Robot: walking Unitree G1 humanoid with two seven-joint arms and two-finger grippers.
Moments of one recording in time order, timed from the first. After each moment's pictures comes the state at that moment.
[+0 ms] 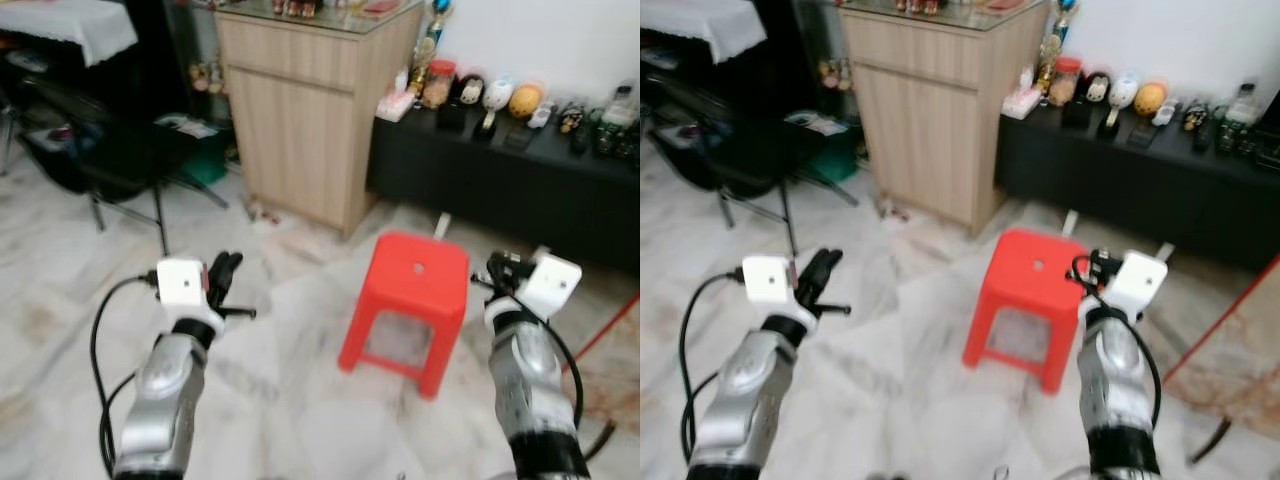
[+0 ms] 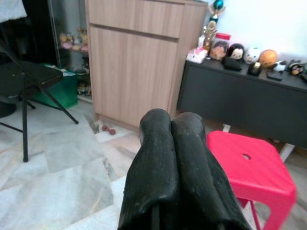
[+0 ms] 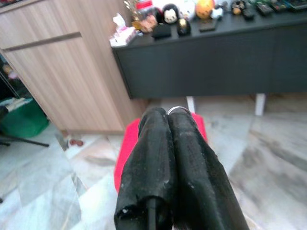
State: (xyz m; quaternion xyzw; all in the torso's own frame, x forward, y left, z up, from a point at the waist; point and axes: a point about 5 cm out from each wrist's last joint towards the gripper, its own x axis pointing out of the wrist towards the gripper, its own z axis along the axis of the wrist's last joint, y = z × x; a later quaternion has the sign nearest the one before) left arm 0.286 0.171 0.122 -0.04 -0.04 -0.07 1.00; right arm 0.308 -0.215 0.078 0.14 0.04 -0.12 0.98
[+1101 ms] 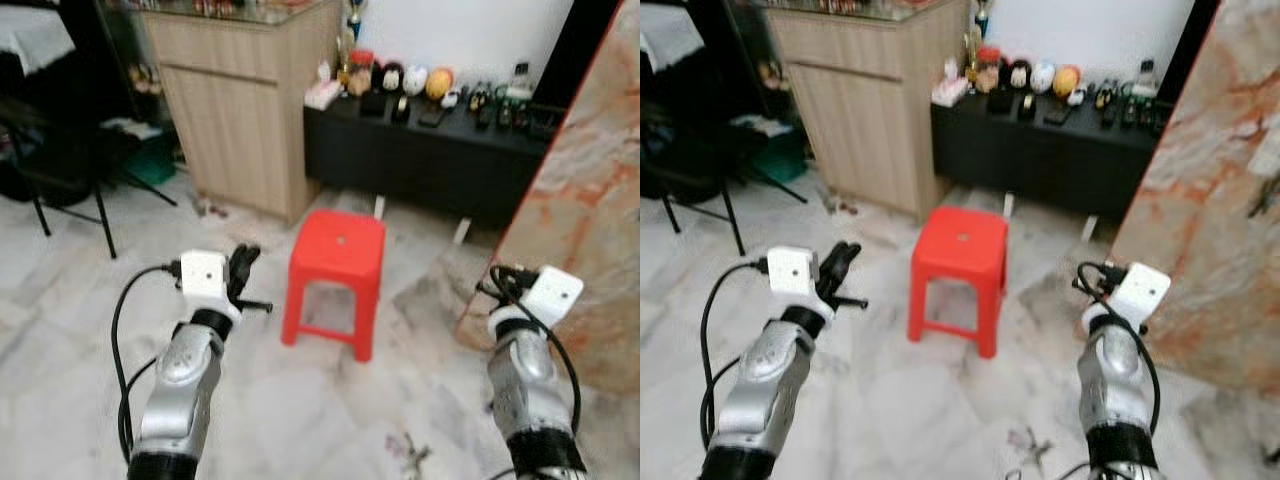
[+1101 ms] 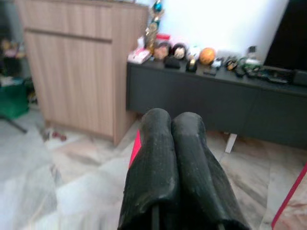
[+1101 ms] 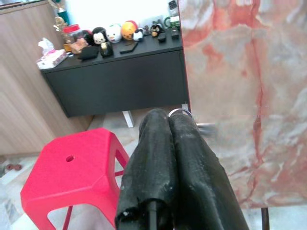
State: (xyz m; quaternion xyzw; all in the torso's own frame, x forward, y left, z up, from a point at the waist) left arm 0.296 0.166 0.126 -0.02 -0.06 -0.08 0.99; right arm 0.319 -0.214 0.082 0.14 0.03 -0.16 0.98
